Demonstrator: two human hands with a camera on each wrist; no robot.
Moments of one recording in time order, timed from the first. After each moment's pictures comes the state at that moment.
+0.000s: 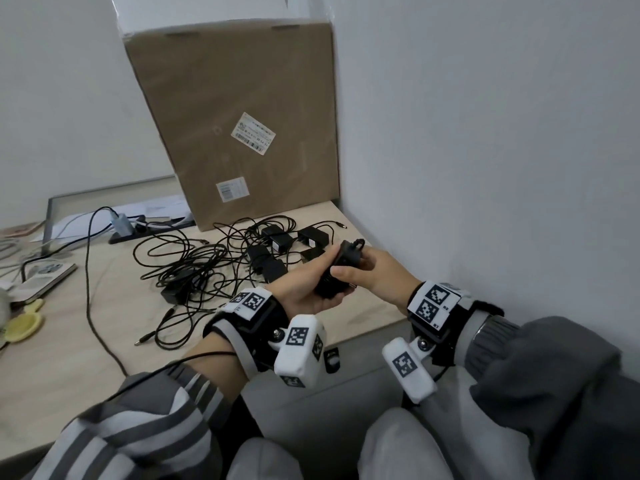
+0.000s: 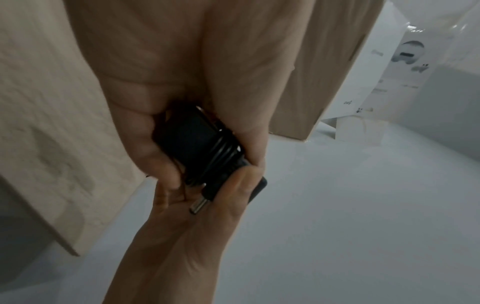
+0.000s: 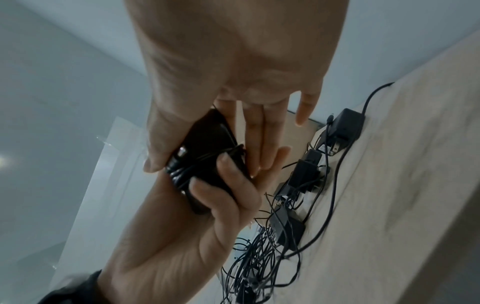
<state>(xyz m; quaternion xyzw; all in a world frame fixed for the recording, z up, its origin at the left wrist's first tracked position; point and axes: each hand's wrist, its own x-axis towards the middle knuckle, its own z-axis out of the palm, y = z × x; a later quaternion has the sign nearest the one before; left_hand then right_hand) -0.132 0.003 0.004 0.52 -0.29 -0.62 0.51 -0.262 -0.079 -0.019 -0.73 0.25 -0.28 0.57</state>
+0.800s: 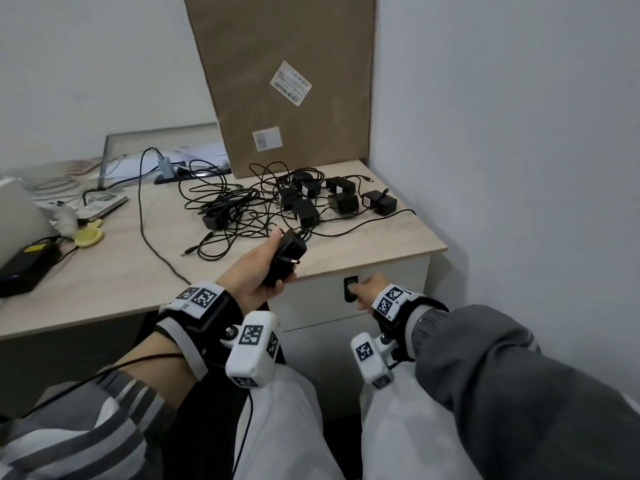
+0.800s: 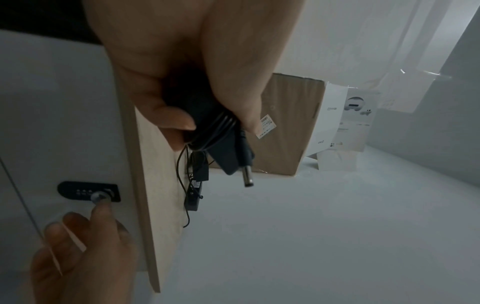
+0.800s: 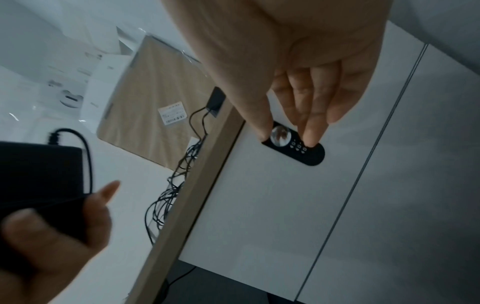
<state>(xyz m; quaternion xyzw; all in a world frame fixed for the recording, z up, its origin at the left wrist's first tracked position) -0.102 0.145 -0.054 0.63 -0.19 -0.45 0.61 -0.238 -0.022 -0.161 -0.71 0.51 -0.08 0.48</state>
